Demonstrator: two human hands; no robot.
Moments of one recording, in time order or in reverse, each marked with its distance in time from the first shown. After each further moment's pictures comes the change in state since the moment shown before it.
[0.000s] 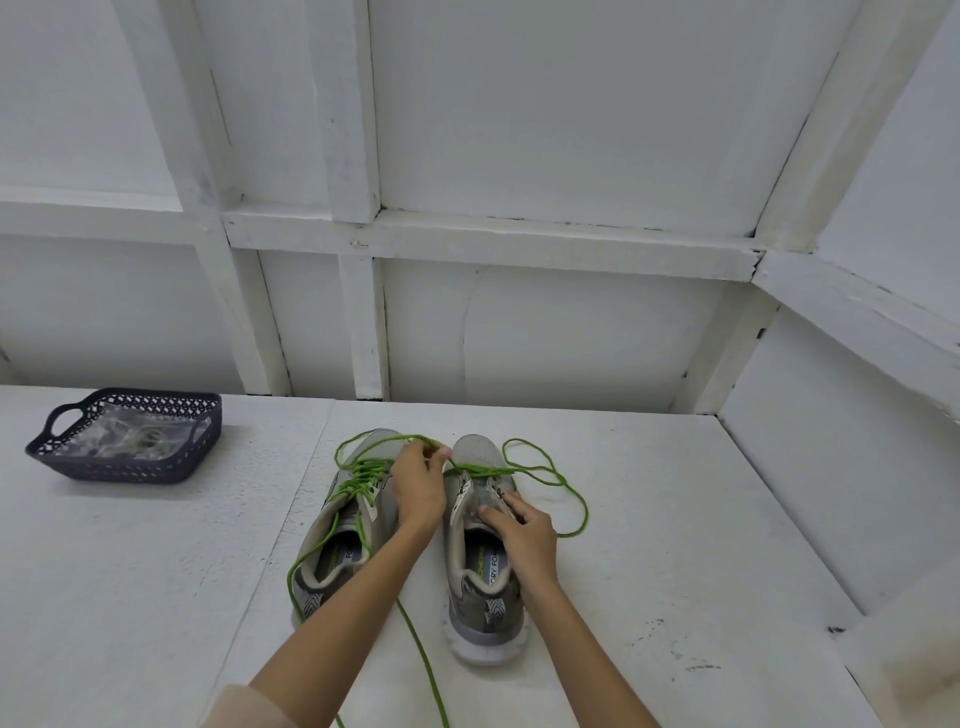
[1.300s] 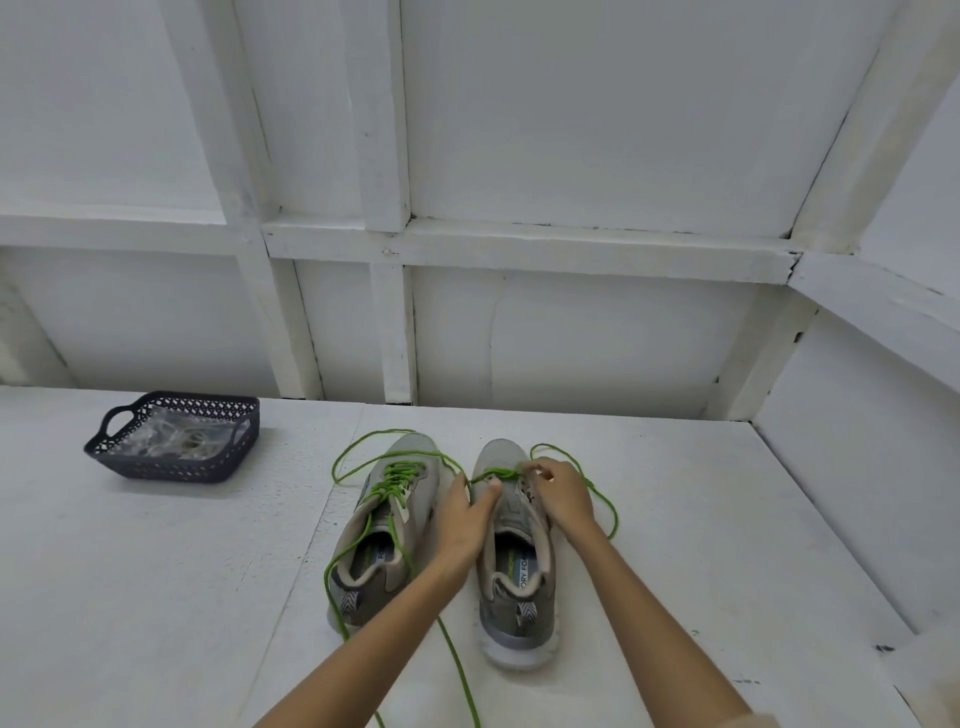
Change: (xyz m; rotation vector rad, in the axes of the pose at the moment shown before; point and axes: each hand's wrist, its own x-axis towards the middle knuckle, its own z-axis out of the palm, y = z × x) left_hand -0.048 -0.002 -0.010 -0.202 -0.278 -0.210; right_hand 0.067 -0.026 -0.005 -0.616 -0.101 -0.188
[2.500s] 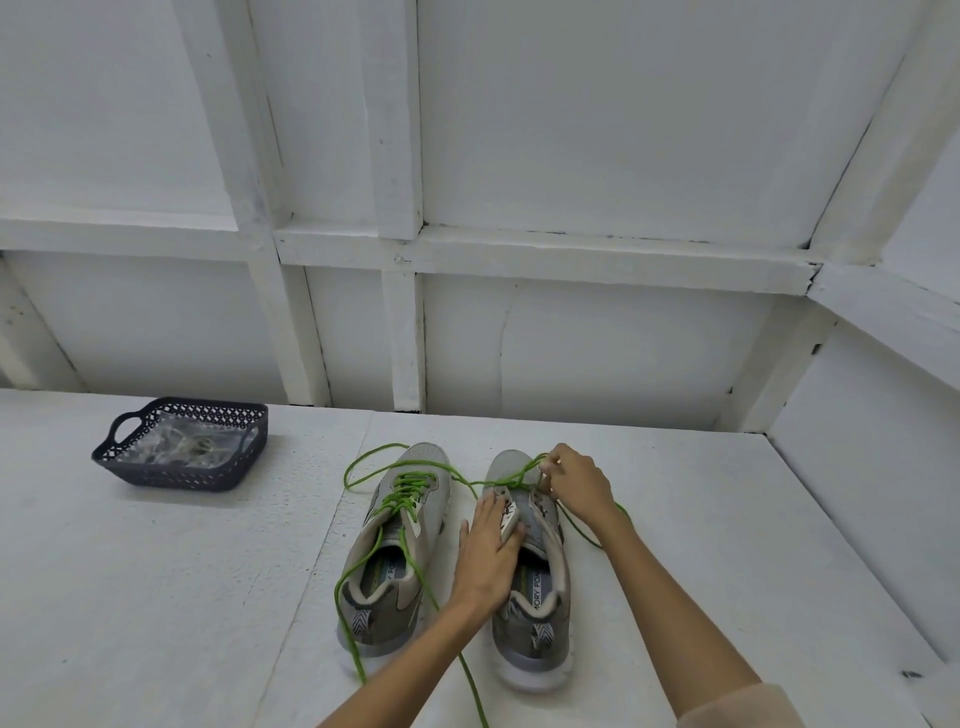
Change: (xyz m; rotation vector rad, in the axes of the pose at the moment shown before) left_hand -0.008 -0.018 0.007 0.389 -0.145 0.243; right_hand 0.026 -0.009 -0.017 -0.247 -0.028 -0.064
